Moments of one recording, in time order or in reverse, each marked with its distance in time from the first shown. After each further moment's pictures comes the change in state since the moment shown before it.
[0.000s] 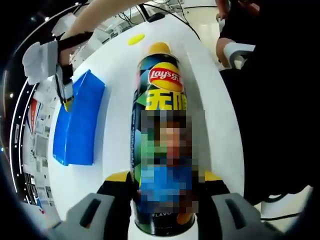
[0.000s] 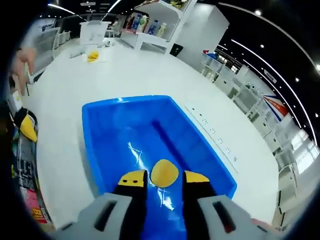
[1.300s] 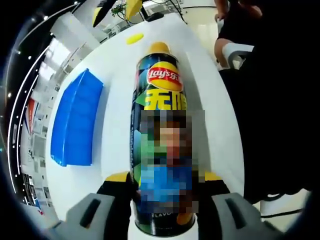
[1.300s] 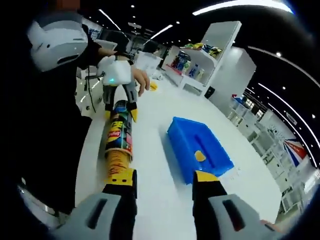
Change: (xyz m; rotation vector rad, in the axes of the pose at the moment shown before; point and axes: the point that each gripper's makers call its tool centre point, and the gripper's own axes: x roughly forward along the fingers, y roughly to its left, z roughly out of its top) left arm 0.000 -0.005 0.001 -0.002 0.006 -0.027; right arm -0.196 0.073 -0.082 -0.173 -0.334 0.270
